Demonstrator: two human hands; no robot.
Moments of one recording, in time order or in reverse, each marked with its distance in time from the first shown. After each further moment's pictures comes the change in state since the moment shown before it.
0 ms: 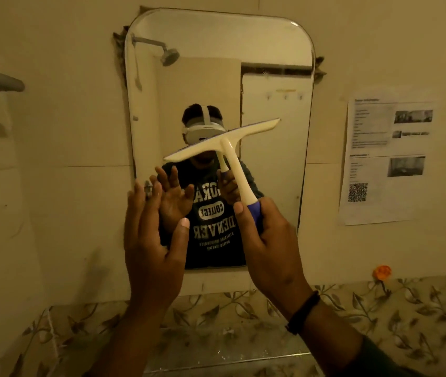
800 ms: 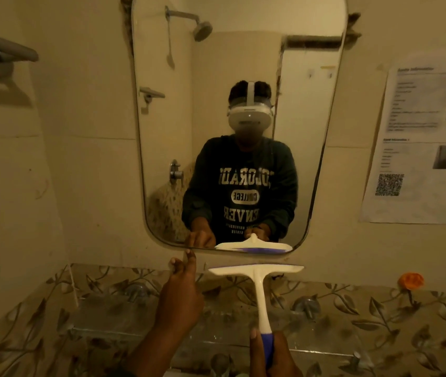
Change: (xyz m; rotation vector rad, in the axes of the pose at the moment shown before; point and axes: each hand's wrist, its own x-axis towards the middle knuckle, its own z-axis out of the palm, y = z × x) left_hand -0.112 -0.066 0.057 0.545 -0.680 -0.480; right_hand -0.176 0.119 -0.002 -0.294 0.106 0.514
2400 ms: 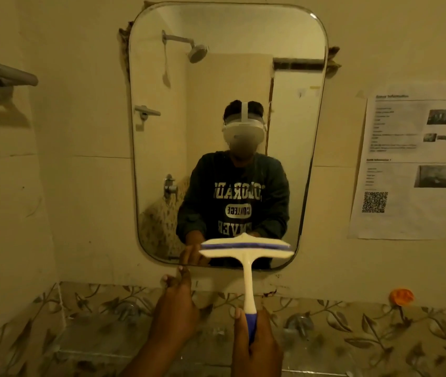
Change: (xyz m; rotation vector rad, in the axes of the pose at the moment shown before) left_hand 0.003 0.023 -0.016 0.025 -0.097 -0.088; right_hand 0.034 -0.038 0.009 0.151 -0.086 0.116
